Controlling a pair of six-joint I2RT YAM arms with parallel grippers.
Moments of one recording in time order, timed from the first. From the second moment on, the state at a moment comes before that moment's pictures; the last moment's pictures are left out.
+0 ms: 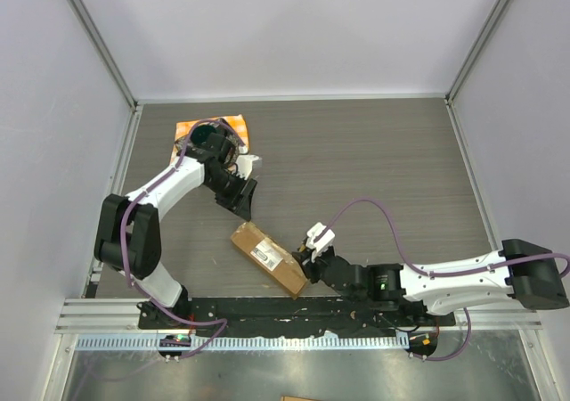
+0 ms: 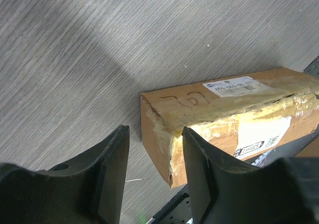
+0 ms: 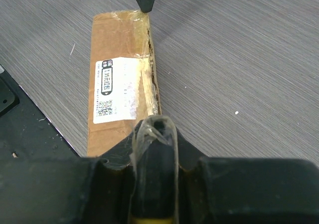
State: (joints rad) left arm -0.34 1.63 1.17 -0.87 0.50 0.22; right arm 1.49 1.04 0.42 0.24 0.69 0.31
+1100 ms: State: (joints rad) left arm -0.33 1.66 1.14 -0.99 0.53 0.29; right arm 1.53 1.11 0.43 0.24 0.72 0.33
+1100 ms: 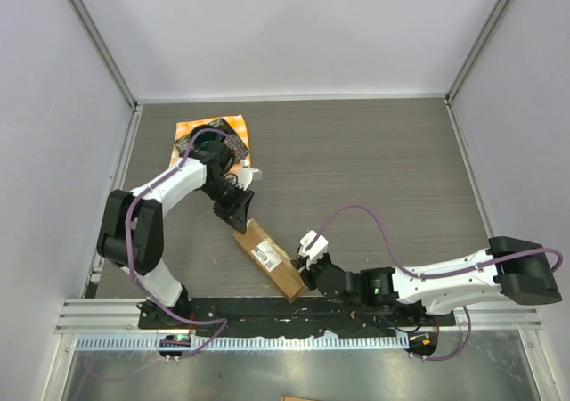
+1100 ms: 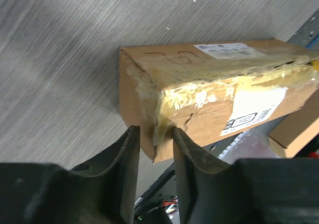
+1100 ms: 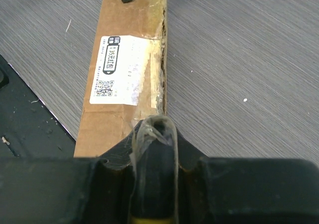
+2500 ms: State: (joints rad) left arm -0.35 1.64 1.13 -0.95 0.53 0.22; right arm 1.67 1.10 0.51 -0.02 0.78 0.47
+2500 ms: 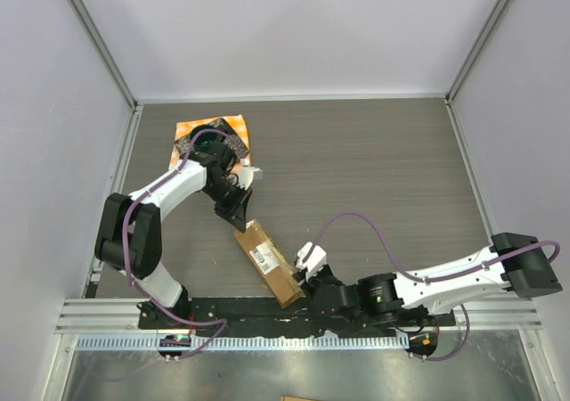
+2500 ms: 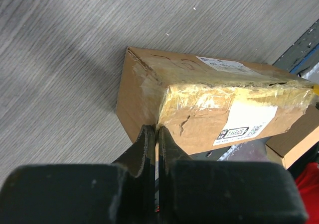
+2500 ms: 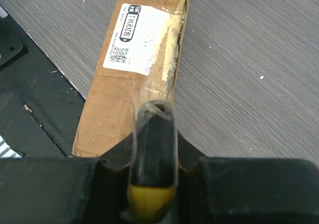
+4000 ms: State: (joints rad) left arm -0.38 1.66 1.17 -0.96 0.52 0.26; right arm 1.32 1.37 0.51 0.57 0.55 0.09
